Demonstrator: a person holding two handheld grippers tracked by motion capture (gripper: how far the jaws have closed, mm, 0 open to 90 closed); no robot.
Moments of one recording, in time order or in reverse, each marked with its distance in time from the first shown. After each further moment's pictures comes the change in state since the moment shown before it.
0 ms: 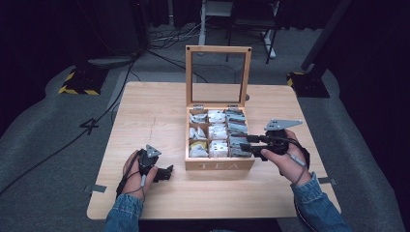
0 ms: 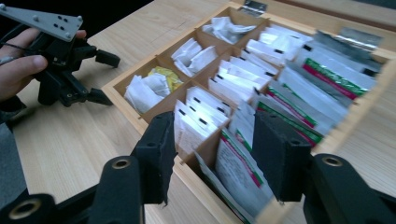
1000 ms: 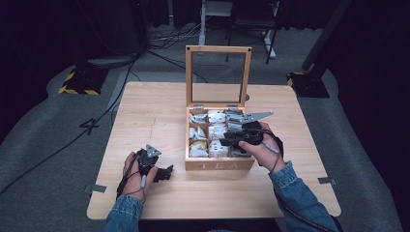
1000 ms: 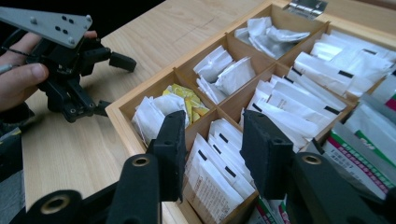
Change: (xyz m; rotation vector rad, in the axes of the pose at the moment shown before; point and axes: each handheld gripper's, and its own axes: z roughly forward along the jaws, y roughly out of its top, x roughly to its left) left arm 0.000 0.000 0.000 -0.001 -0.001 0.000; right arm -0.001 0.022 0.068 0.048 0.125 -0.024
